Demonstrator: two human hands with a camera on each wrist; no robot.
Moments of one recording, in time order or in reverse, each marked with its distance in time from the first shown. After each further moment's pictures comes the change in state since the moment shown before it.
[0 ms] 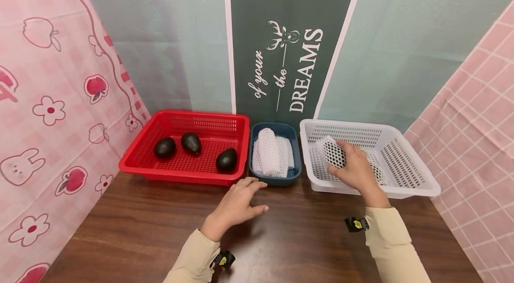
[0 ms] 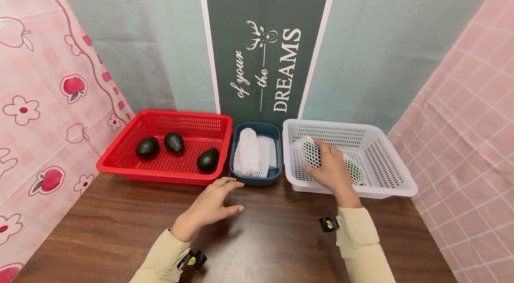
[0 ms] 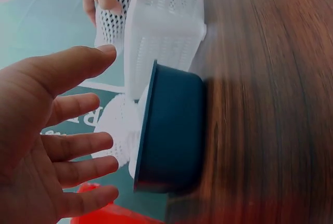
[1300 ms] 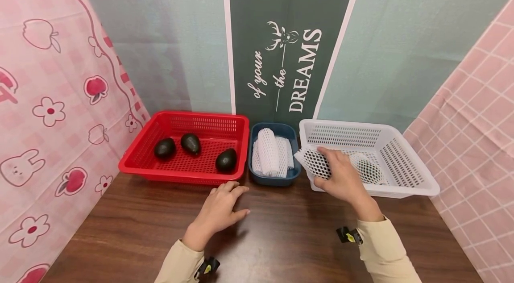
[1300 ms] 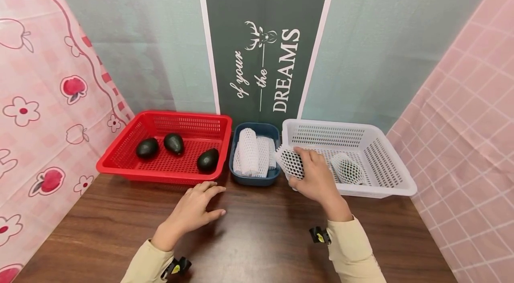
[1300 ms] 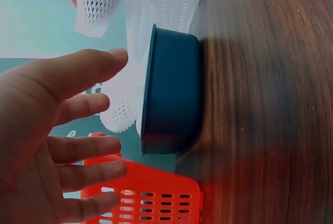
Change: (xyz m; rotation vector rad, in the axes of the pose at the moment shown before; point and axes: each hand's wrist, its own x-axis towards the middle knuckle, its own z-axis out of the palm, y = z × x) left_hand -0.031 -0.018 -0.013 0.131 0.069 -0.027; right_hand -0.021 -0.044 0.007 -0.002 0.032 -0.228
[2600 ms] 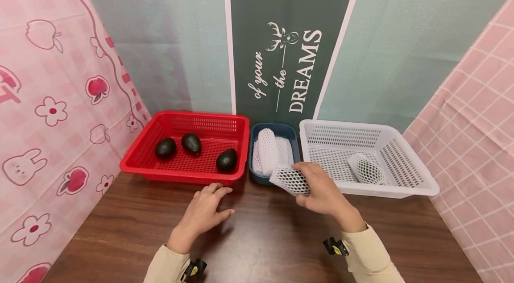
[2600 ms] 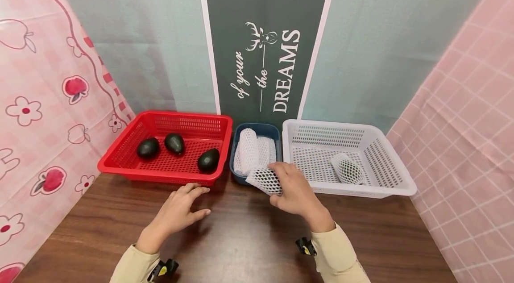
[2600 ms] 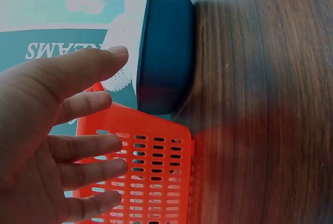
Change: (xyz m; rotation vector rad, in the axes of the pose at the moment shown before) left_hand -0.023 -0.024 -0.009 0.022 0.033 -0.078; right_hand -0.010 -0.036 0.026 0.090 -0.073 -0.252
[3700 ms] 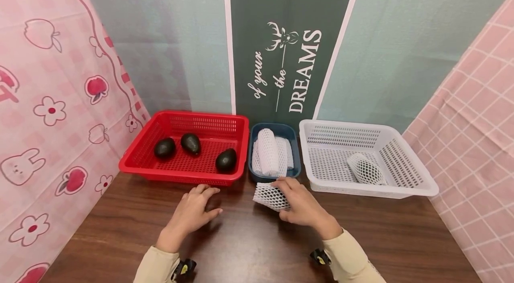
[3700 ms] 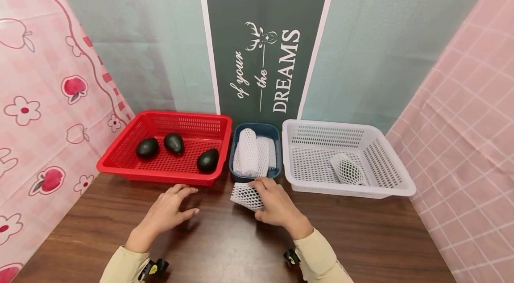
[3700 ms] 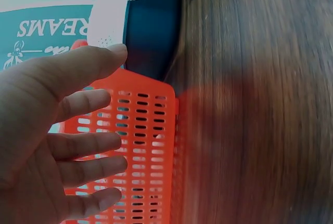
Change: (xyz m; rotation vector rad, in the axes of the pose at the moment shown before) left_hand -0.012 -0.024 -0.001 0.024 -0.049 -0.106; right_hand -0.006 -0.009 0.056 -0.004 -0.078 -0.107
